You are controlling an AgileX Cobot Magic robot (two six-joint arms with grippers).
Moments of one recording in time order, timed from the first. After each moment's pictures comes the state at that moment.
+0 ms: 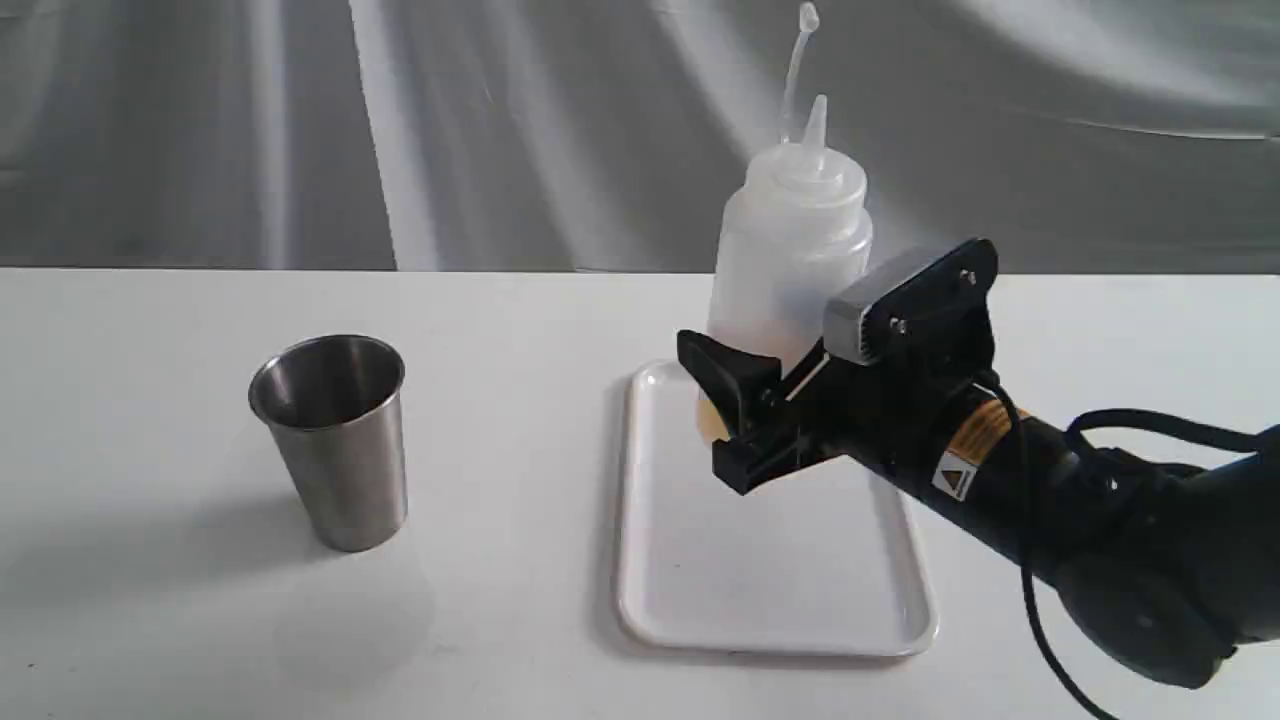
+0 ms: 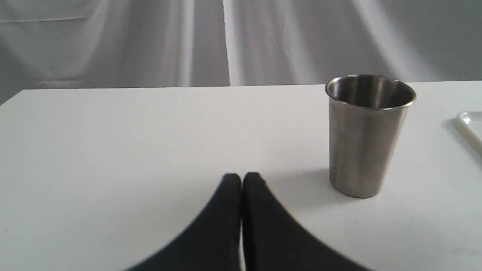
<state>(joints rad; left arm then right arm) 0.06 0.00 0.00 -0.02 0.27 0.04 0.23 1.88 -0.73 -0.33 -1.03 0.10</state>
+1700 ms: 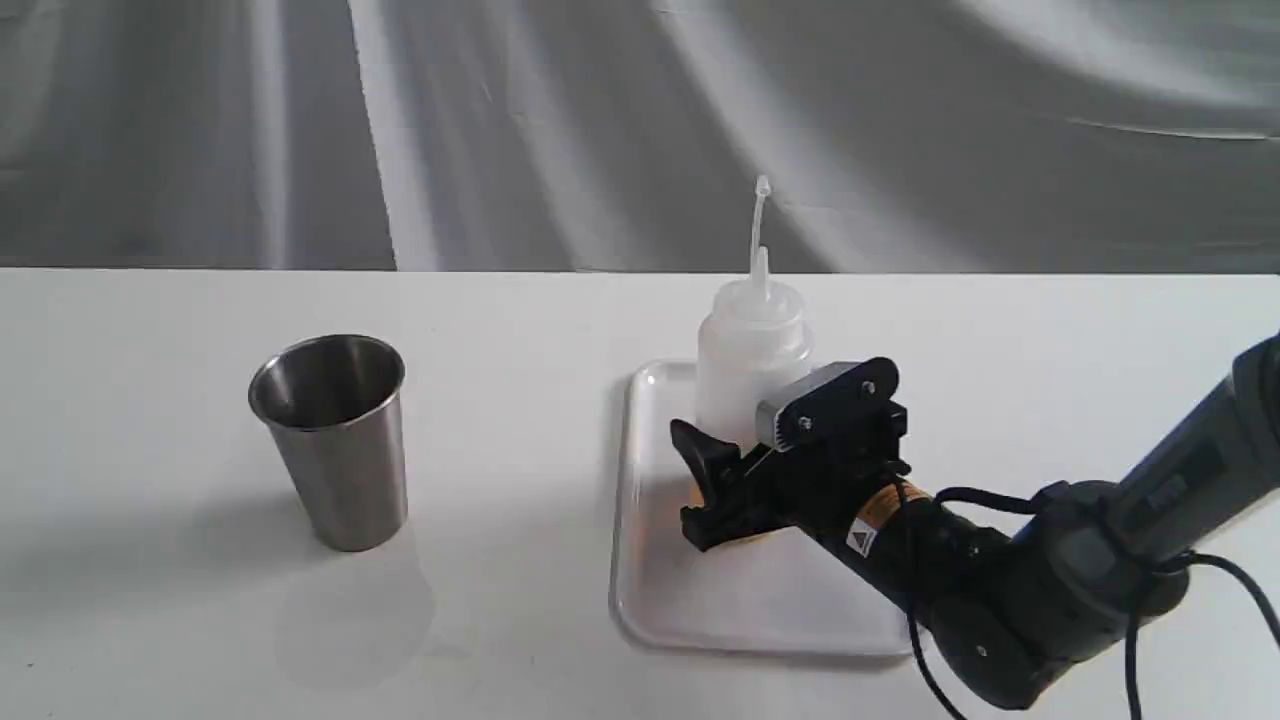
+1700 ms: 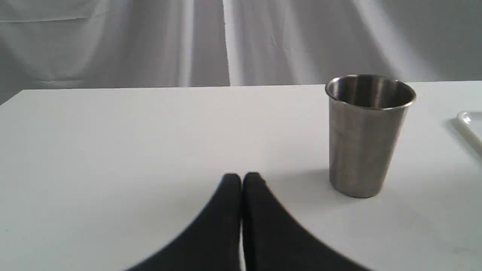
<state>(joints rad) 0.06 0.00 0.00 -0.02 0.27 0.04 0.23 2.28 -0.93 -0.21 -1.10 0.00</state>
